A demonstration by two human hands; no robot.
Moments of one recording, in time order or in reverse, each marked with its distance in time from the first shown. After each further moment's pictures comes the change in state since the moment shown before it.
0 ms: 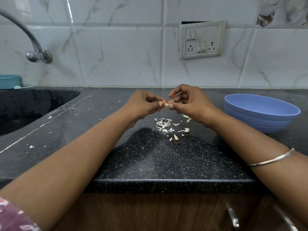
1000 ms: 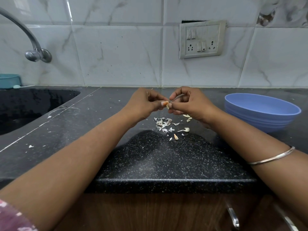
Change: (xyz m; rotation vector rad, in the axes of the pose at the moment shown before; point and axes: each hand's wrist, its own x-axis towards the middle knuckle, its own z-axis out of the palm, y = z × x) left_hand -0.002 0.005 0.003 0.166 0.021 0.140; right_hand -0.001 0.001 0.002 0.180 -0.026 0.106
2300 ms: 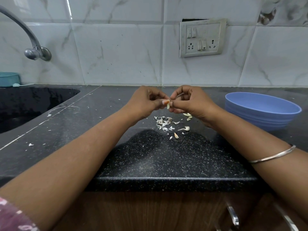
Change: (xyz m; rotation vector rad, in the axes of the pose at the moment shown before) left_hand 0.002 -0.001 0.002 -0.010 -0.020 0.024; right_hand -0.001 -0.002 0.001 0.049 0.016 0.008
